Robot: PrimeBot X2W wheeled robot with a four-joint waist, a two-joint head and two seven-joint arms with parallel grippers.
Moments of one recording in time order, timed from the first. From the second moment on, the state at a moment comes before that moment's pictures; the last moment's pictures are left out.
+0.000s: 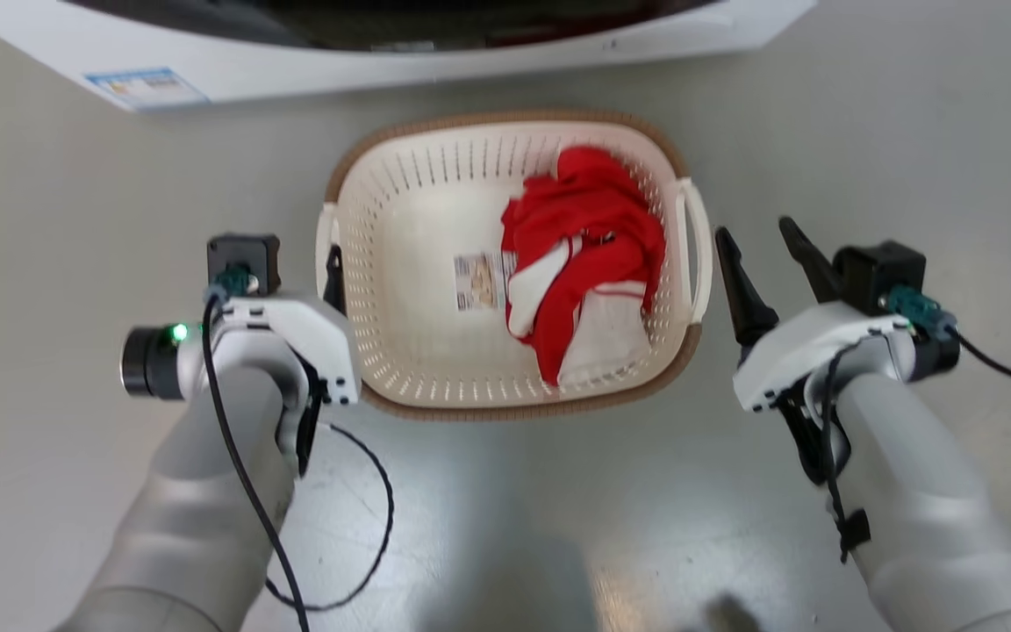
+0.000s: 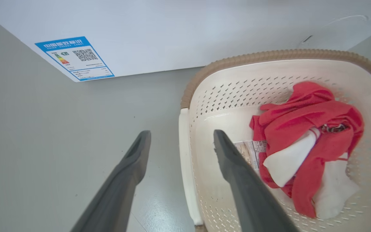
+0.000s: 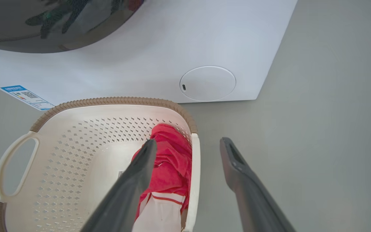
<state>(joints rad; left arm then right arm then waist) -0.84 0.10 -0.47 1.10 -0.49 0.11 -0.26 -0.70 -0.09 0.16 0.88 0.25 0.12 -0.25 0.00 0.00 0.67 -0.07</state>
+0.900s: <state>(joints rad) -0.46 0.09 -0.31 0.95 -0.45 0.03 -0.26 -0.45 -0.13 0.09 0.85 0.17 0.12 -0.25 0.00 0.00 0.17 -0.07</state>
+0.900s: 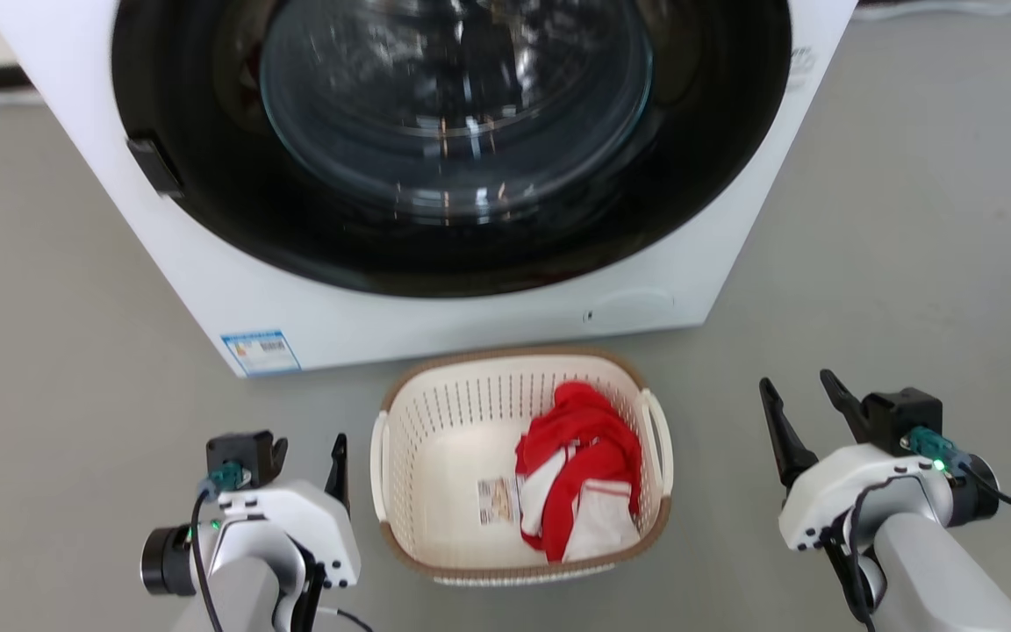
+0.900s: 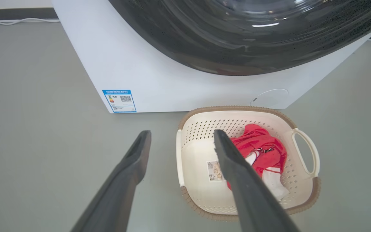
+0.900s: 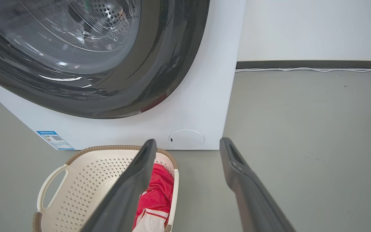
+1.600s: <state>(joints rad) -0.20 0.09 -0.12 0.71 -0.40 0.00 -0.26 -0.24 -0.18 0.12 0.57 0.15 0.12 -0.25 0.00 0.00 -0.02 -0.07</state>
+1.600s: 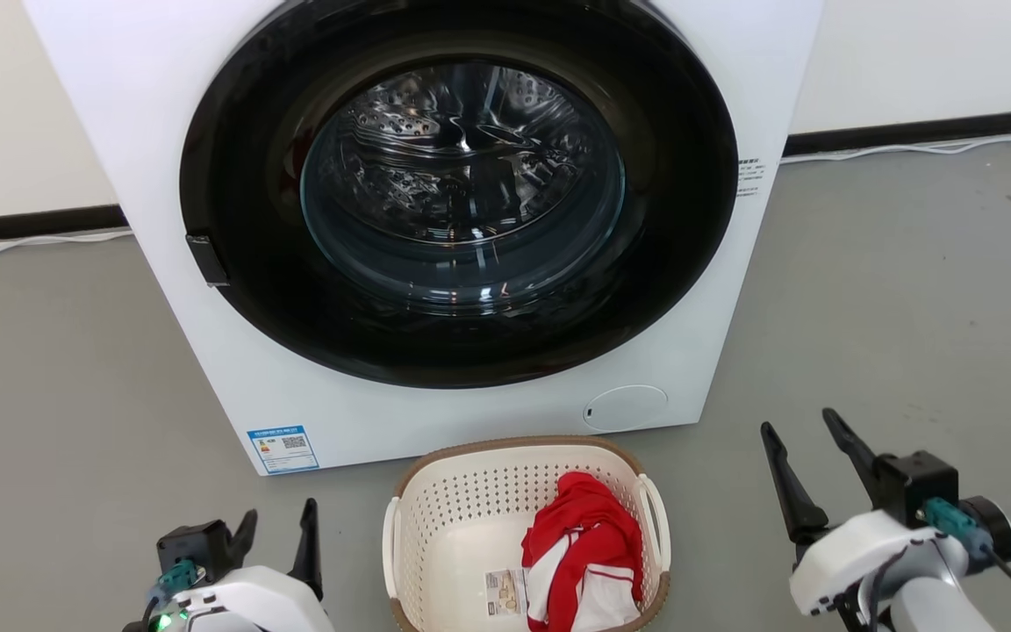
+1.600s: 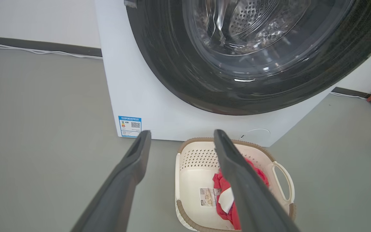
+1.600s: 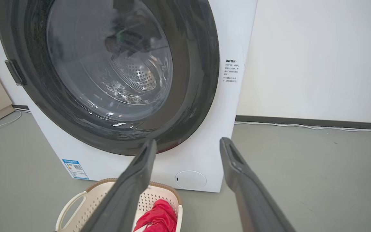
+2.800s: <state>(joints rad) 0.06 0.04 0.10 0.43 -0.29 -0.02 -0.26 0.02 -0.14 0.00 0.30 0.10 0.12 -0.25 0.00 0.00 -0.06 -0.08</state>
